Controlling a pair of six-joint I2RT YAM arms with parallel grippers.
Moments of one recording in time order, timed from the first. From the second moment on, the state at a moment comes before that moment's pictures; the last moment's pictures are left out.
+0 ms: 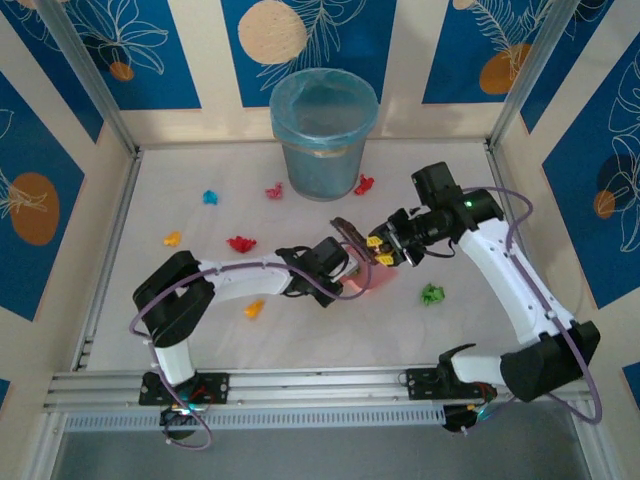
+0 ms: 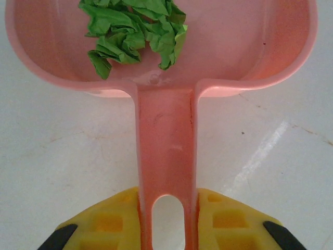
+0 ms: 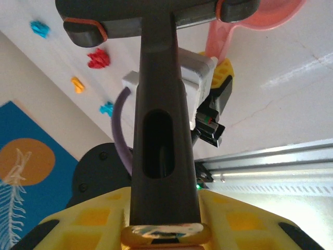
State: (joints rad) left arm -0.99 1.79 1.12 -0.43 -0.01 -0.10; right arm 0.33 1.25 1.33 -1.22 -0.57 1.25
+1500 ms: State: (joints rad) left arm -0.98 1.32 1.32 -0.69 -0.18 -0.18; right arm 0.08 1.14 1.20 -1.18 -0.39 1.07
